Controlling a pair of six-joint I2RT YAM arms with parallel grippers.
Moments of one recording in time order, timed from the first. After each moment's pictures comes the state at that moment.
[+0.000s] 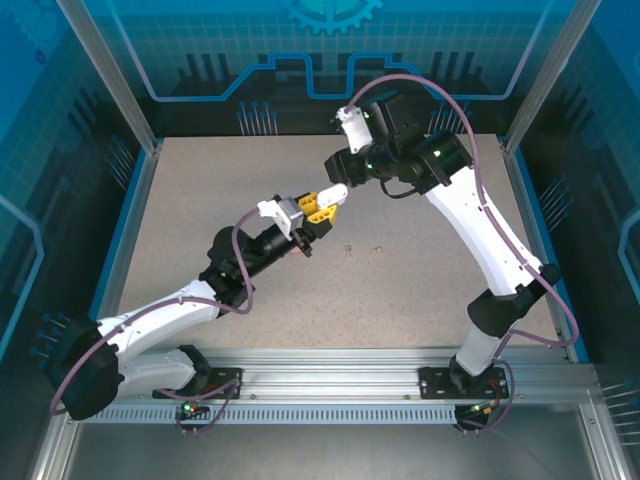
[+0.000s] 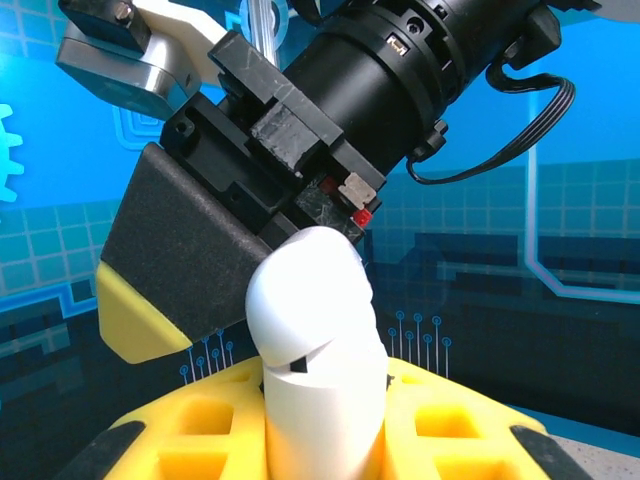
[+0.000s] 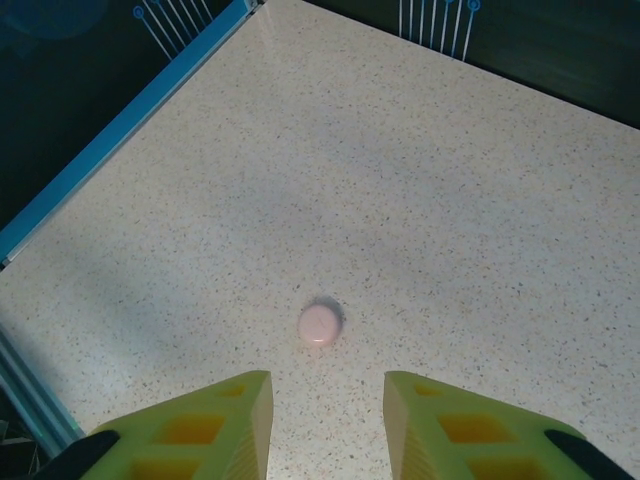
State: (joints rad) left arm -0.72 1.16 0.69 0.80 0.19 0.01; right arm 0.64 1.71 2.15 -1.14 -0.12 0.13
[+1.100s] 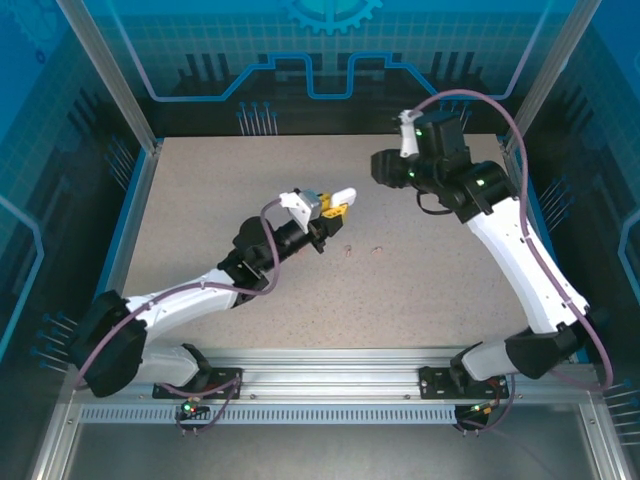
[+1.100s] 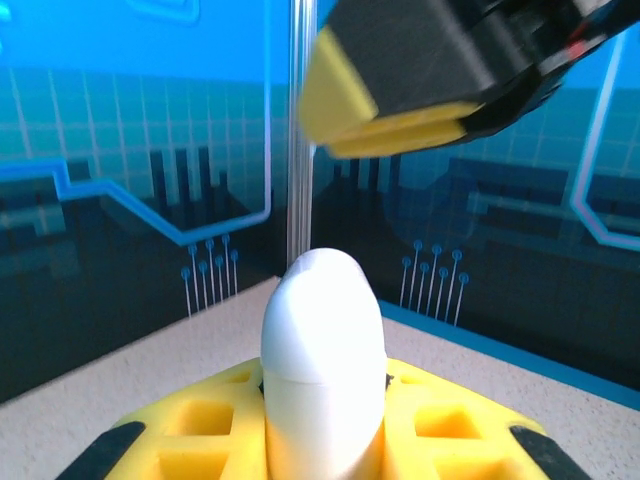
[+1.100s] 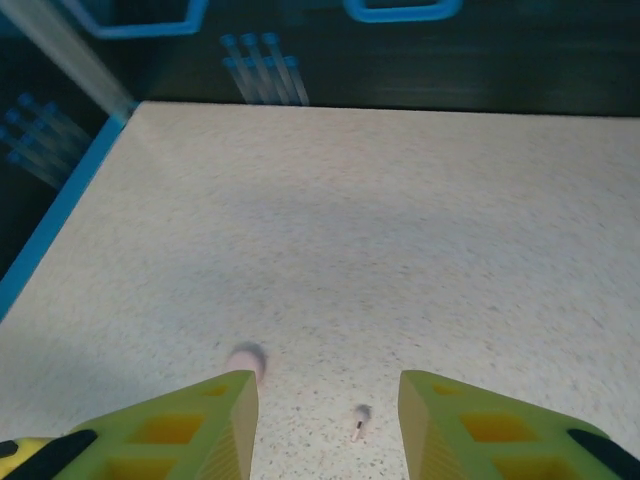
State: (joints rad) left arm -0.71 1.34 0.73 0.74 0.14 -0.08; right arm 0.45 1.39 1.69 -0.89 0.01 0.33
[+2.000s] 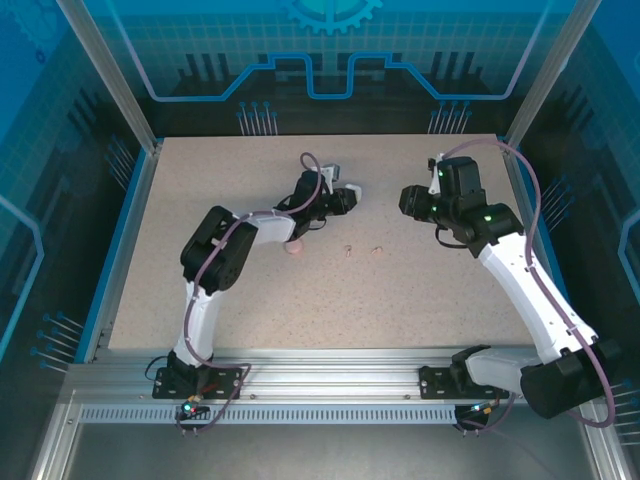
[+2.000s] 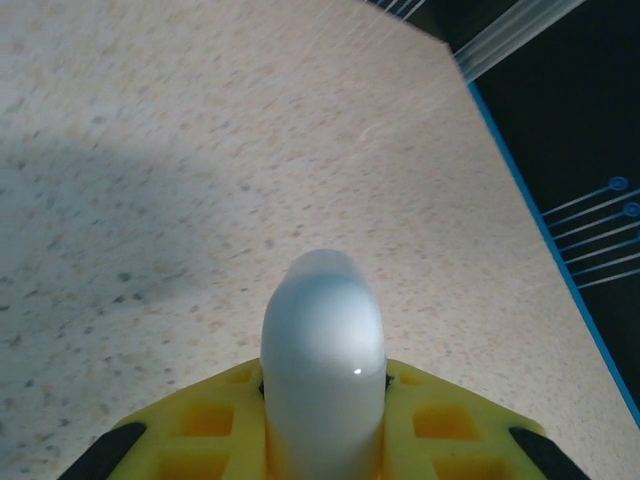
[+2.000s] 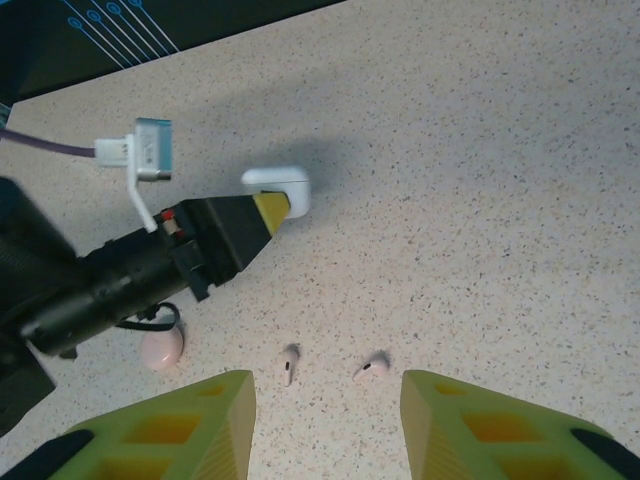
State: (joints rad) left arm -0.49 2.20 1.38 0.38 0.28 -0.68; right arm 0.31 1.20 1.23 -0.73 -0.02 0.46
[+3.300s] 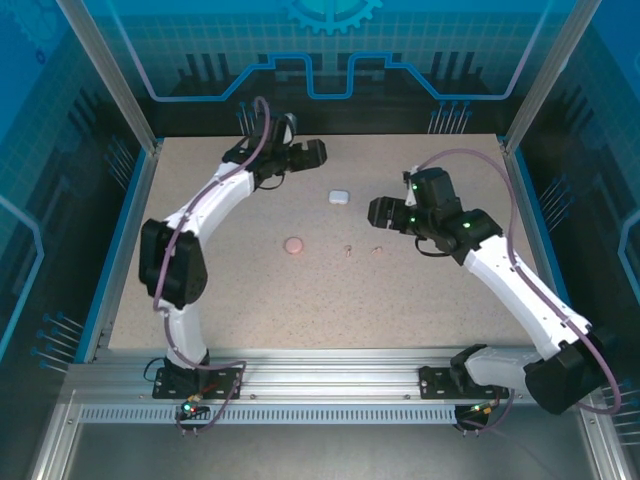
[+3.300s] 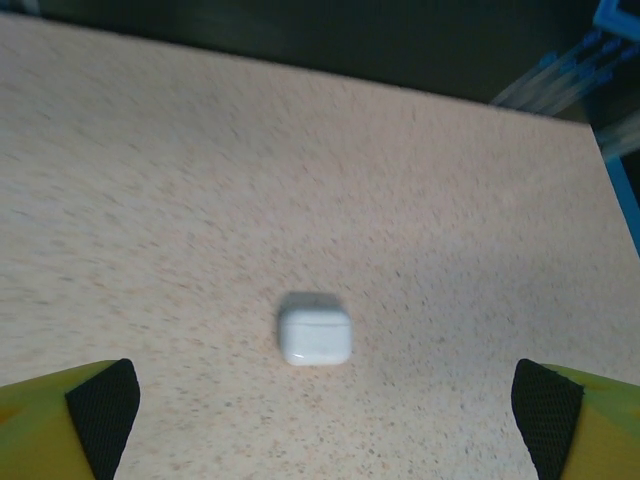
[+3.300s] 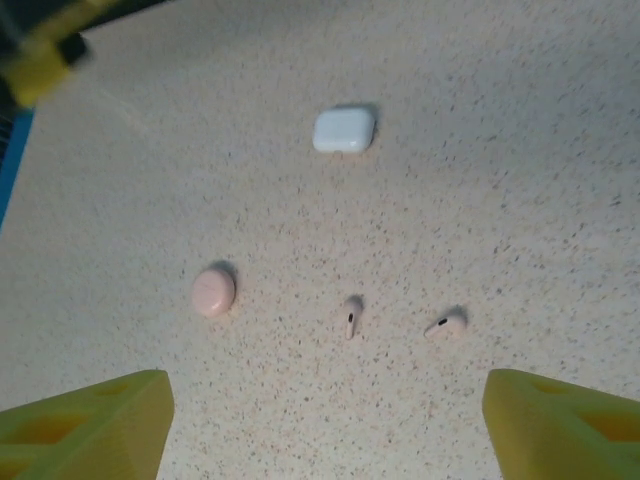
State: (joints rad) left arm -0.33 1.89 1.73 -0.49 0.07 -0.50; right arm 0.48 1.24 1.18 -0.70 -0.01 0.55
